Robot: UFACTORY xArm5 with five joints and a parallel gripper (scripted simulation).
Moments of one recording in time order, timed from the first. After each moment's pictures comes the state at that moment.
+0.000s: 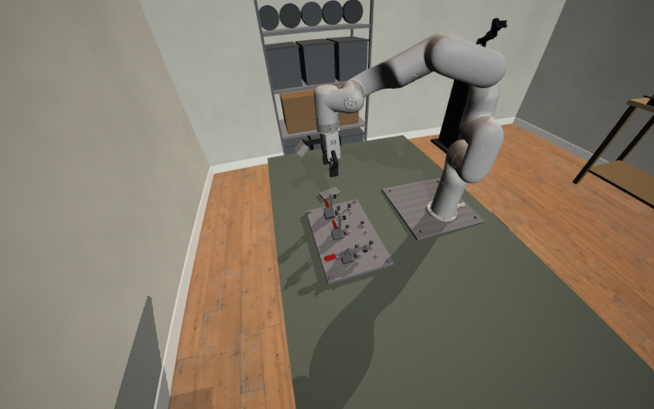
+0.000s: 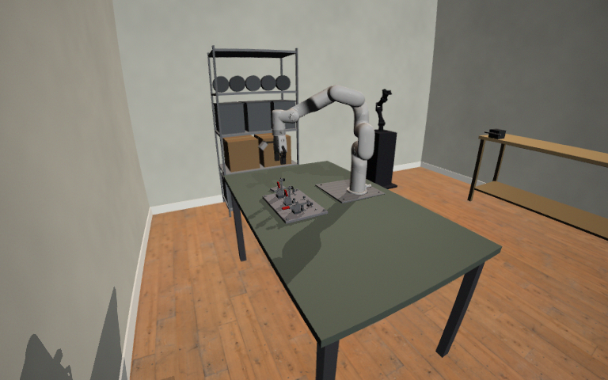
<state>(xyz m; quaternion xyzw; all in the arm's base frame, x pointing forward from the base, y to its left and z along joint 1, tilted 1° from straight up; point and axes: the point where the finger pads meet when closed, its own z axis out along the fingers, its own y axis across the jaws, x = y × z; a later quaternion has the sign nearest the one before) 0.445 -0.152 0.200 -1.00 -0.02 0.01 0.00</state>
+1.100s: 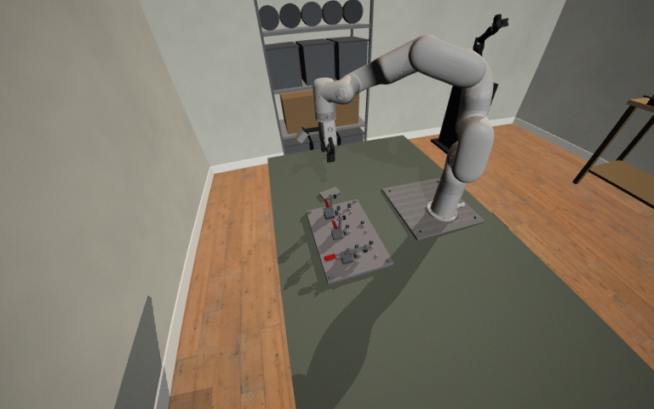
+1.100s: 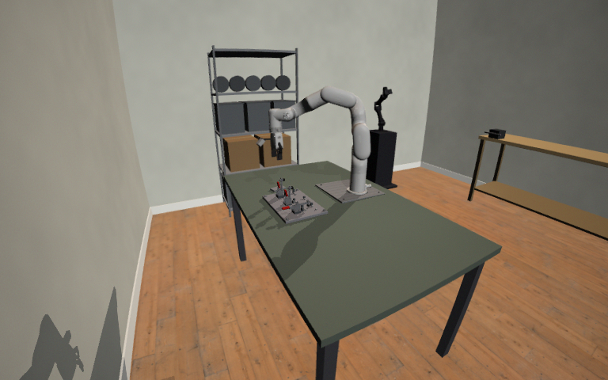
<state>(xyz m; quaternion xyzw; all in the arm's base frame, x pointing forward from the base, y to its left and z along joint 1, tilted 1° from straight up) 0.431 -0.253 0.202 -1.00 -0.02 0.01 0.00</state>
